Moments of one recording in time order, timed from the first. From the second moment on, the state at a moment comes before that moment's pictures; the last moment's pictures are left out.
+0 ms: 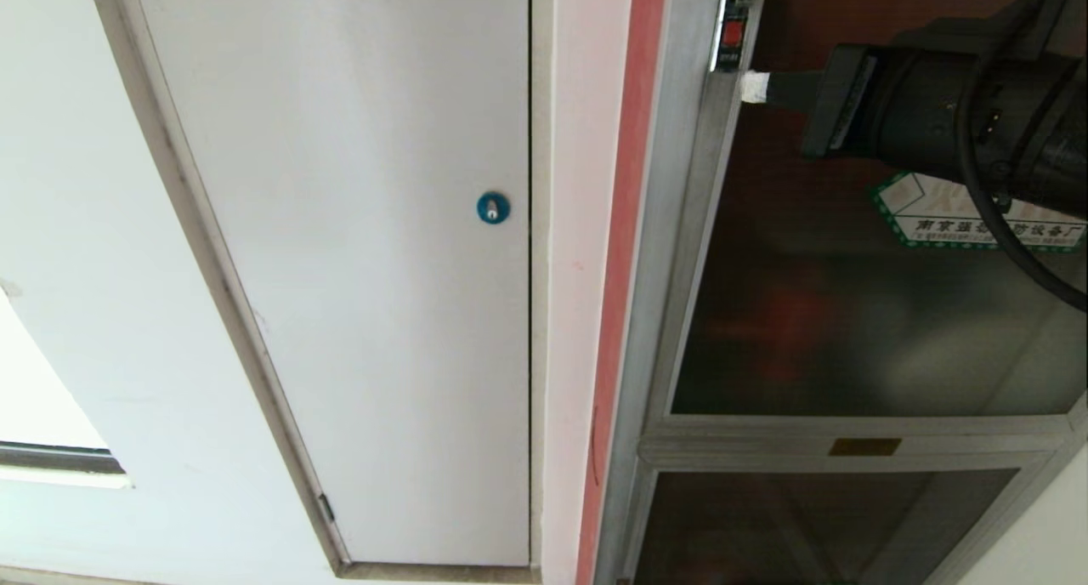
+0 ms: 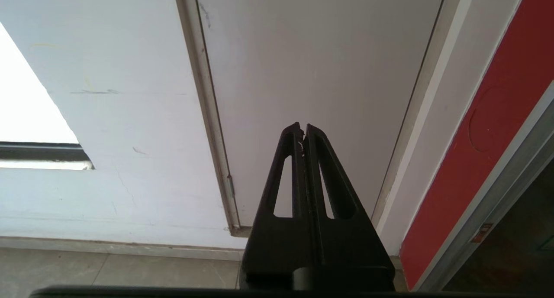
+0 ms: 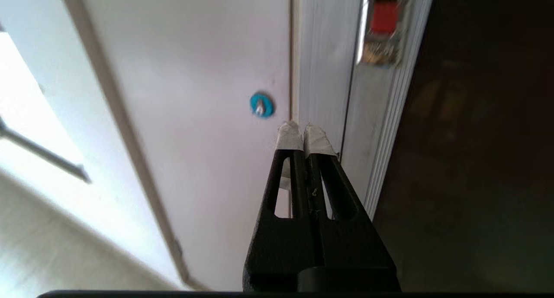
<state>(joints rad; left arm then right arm) 0.01 0.00 0.00 -0.01 0.00 0.00 0.53 1.47 -1.31 -0.29 -0.09 0.04</state>
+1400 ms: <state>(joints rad) 0.01 0.00 0.00 -0.01 0.00 0.00 0.61 1.65 -1.33 -0.79 -0.45 -0.22</state>
